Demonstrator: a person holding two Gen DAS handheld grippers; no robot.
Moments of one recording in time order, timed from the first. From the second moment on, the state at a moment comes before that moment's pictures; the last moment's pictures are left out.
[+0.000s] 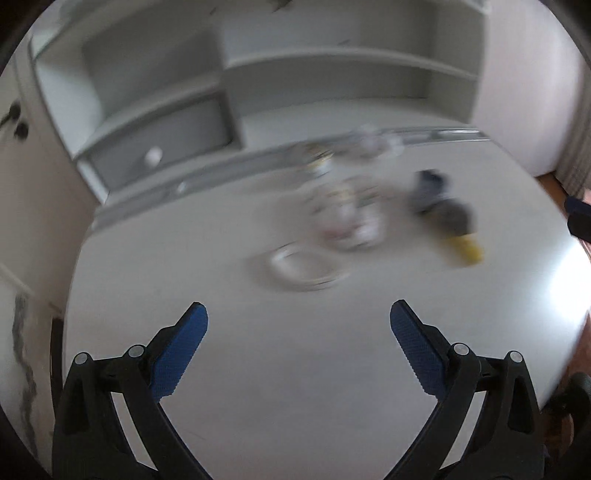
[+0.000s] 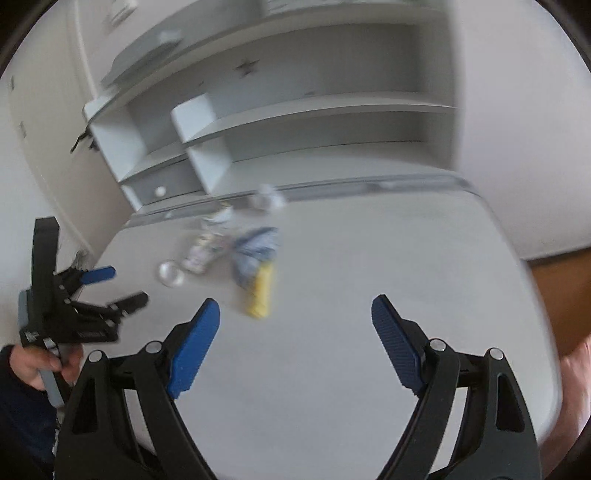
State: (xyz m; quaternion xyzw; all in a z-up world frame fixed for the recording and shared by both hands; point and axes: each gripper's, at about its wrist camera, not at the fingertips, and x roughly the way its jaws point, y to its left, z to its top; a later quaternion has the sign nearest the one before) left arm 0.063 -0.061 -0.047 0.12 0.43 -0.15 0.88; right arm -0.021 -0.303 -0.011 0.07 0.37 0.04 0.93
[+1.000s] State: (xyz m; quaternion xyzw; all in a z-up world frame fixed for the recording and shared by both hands) left arm 0.102 -0.072 -0.067 0.10 0.43 -0.18 0.88; right arm 0.067 -0.244 -0.027 0.01 0.41 0.05 0.91
